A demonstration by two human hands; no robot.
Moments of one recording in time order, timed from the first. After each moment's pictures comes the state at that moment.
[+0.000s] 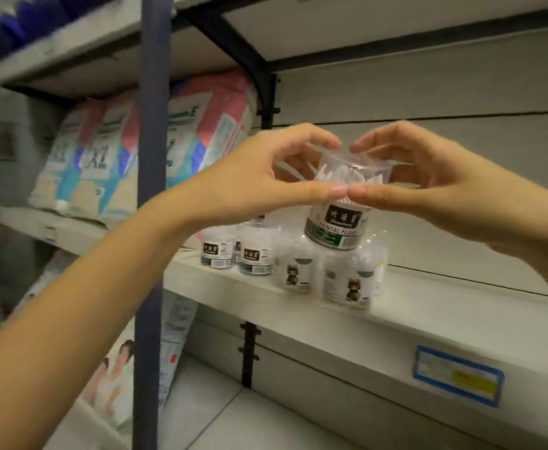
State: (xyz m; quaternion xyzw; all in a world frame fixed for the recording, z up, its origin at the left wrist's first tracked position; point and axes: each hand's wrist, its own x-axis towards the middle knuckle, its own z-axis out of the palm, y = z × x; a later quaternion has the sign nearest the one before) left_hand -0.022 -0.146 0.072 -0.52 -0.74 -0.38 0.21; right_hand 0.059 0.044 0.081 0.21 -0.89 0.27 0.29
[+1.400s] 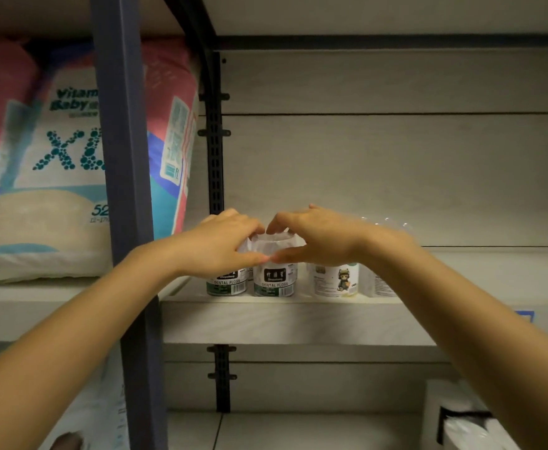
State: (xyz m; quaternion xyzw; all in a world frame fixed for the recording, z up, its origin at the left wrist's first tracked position) left_hand -0.197 -0.215 0.035 -0.56 -0.81 -0.07 0.14; right_hand -0.102 -0.072 0.042 -0.03 -0.98 -0.07 0.16
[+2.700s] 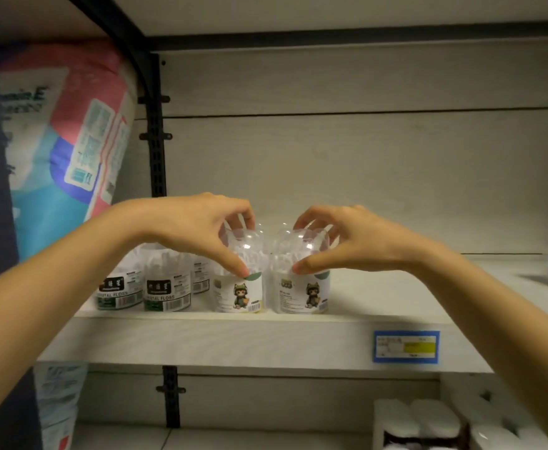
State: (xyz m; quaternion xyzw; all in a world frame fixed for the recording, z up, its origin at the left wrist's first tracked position) left_hand -0.132 -0.119 0.068 -0.55 -0.82 -0.10 0.05; right_hand 0.002 0.060 0.039 -0.04 -0.96 0.13 0.23
